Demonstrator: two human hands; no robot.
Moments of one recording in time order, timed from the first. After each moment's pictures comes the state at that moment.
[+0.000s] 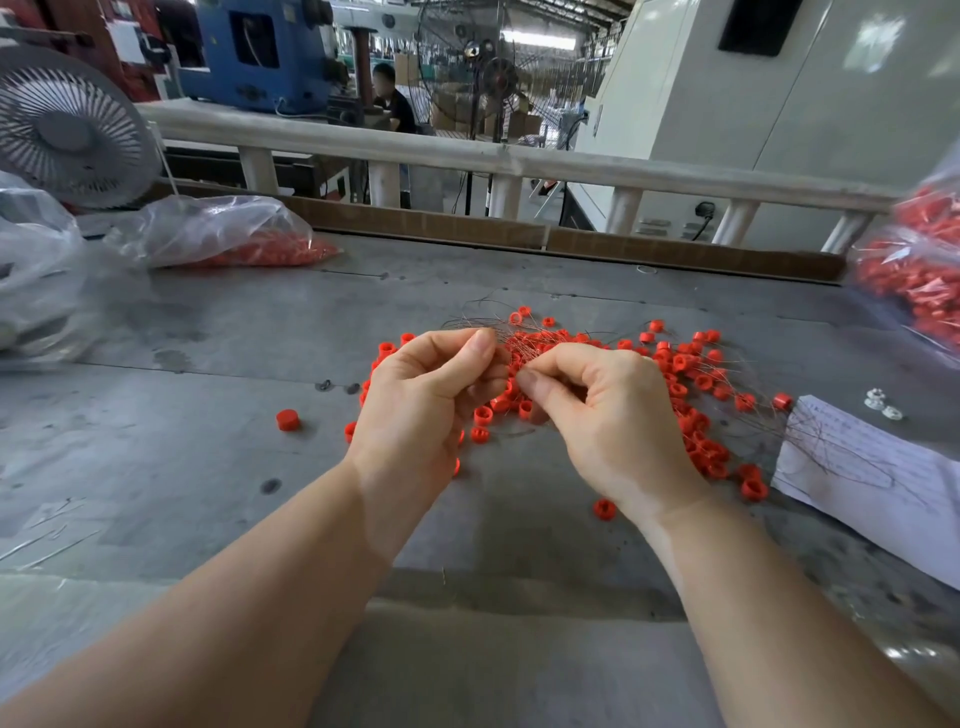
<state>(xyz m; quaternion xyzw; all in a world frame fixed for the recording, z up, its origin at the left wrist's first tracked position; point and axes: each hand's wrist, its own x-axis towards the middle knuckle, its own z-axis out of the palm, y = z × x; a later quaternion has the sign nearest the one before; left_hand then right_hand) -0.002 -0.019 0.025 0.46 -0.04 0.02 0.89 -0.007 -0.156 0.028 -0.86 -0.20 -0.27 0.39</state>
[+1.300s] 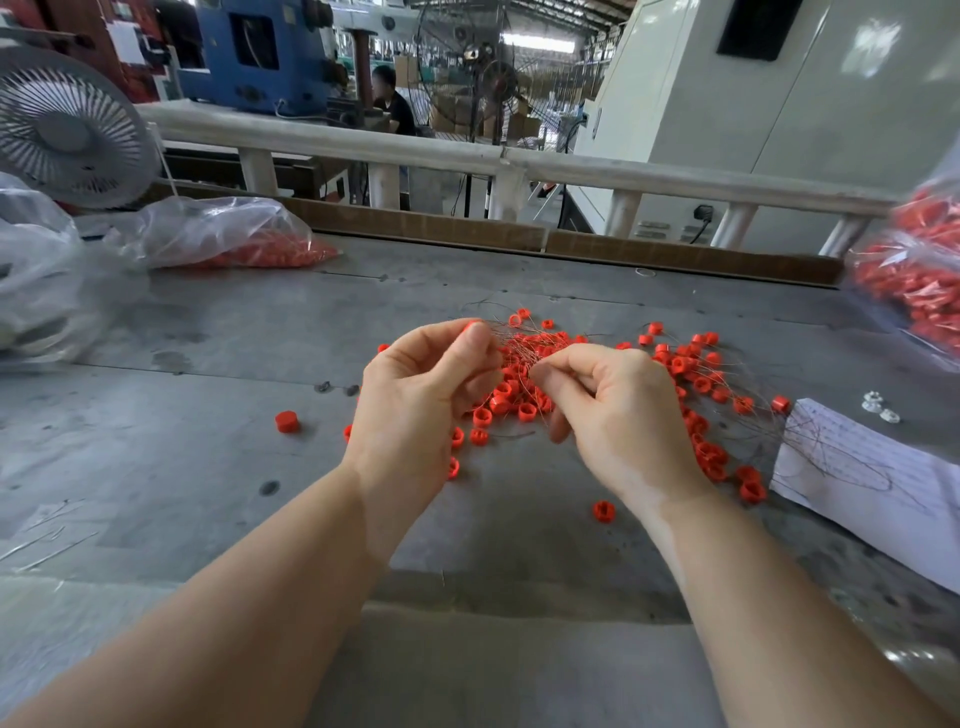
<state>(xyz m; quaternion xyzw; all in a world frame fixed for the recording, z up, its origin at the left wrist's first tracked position) 0.000 -0.016 0.022 0.48 -0.06 0.06 0.87 -0.004 -0.161 0.026 -0.88 -0.14 -0.26 0.38</state>
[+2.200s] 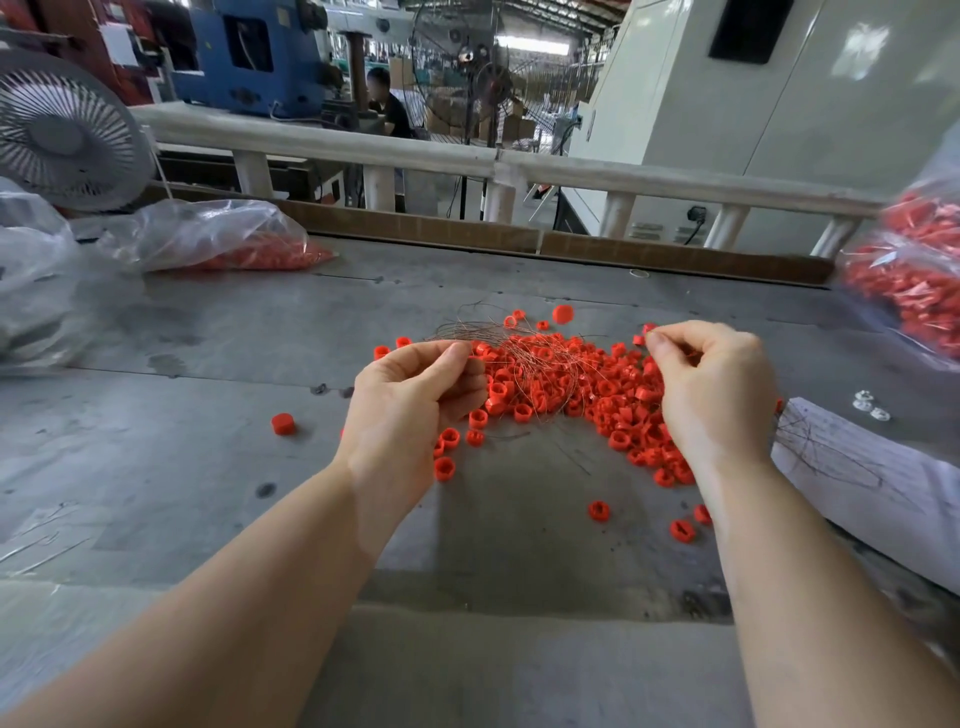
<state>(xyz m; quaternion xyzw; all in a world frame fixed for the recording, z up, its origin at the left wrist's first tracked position) 0.007 -0.012 0.015 0.53 0.01 0.06 0.85 0.017 -0.213 0.031 -0.86 0.07 -0.38 0.34</state>
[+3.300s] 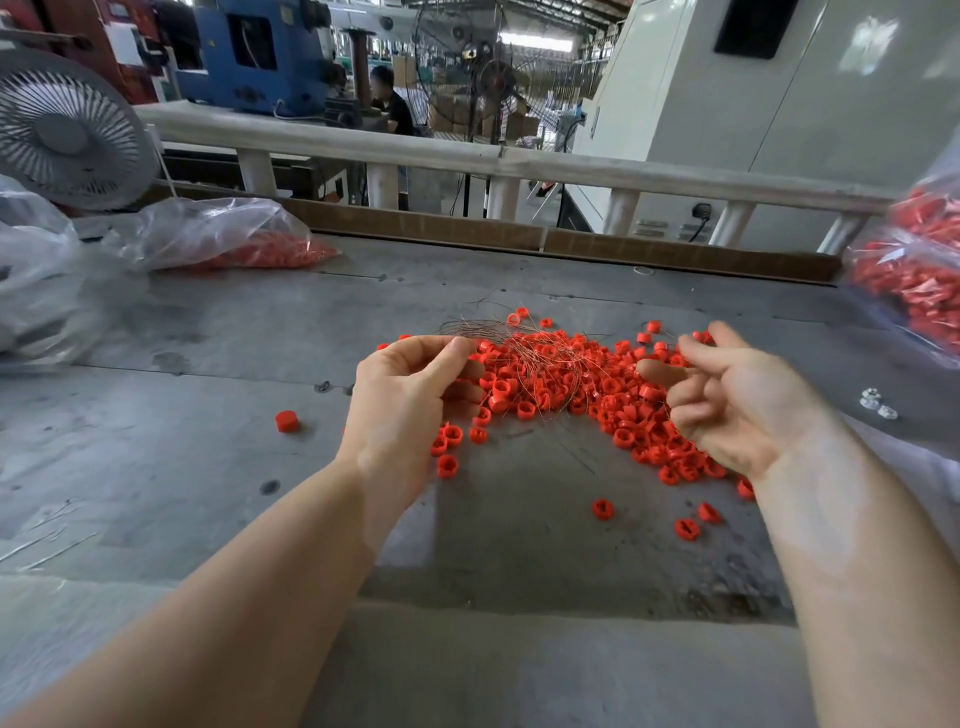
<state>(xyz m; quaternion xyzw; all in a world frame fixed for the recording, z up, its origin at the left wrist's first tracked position) 0.006 -0.010 0.019 0.61 0.01 0.09 0.79 0.010 -0.229 0.052 -0.58 0.12 -0.02 0.81</state>
